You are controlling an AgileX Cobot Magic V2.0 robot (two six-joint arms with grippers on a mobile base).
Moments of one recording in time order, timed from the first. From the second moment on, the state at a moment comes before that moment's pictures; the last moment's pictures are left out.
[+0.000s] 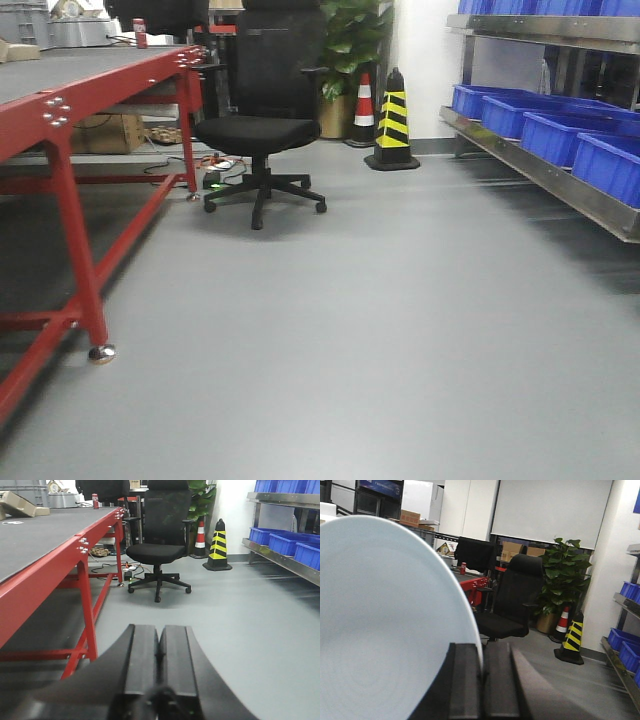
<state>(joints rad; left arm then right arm) -0.06 -0.02 0.03 -0.20 0.01 0.25 0.48 0.33 -0.73 -0.30 0.26 0.15</state>
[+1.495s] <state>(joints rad) -0.05 -0.02 0.03 -0.20 0.01 0.25 0.48 0.33 -0.73 -0.30 0.26 0.15</state>
